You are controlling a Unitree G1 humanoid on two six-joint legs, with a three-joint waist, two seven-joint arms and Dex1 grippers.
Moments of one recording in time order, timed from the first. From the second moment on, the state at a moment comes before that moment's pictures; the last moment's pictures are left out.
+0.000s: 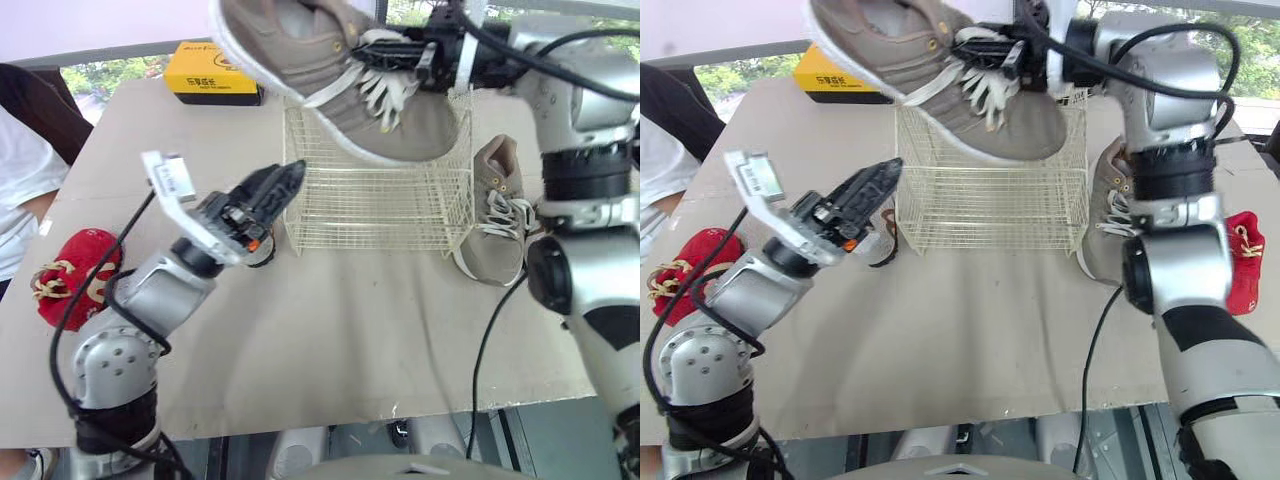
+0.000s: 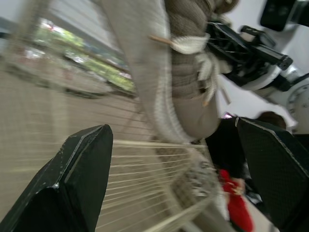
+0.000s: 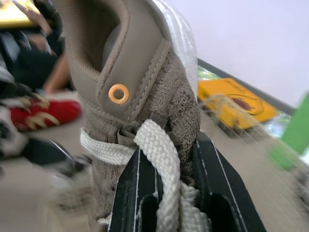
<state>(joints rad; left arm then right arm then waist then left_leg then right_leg) -0.28 0.51 0.24 -0.56 -1.40 0.65 -0.09 -1.31 -0.33 -0.02 0.20 0.31 0.84 1.01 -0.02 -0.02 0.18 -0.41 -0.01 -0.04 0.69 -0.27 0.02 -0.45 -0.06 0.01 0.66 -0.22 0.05</state>
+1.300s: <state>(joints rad) -0.63 0.41 0.20 -0.25 -1.18 0.71 -0.21 -1.17 -0.23 -0.19 -0.22 0.68 1.26 0.53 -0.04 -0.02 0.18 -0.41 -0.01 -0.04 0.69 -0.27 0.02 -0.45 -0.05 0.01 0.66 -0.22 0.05</state>
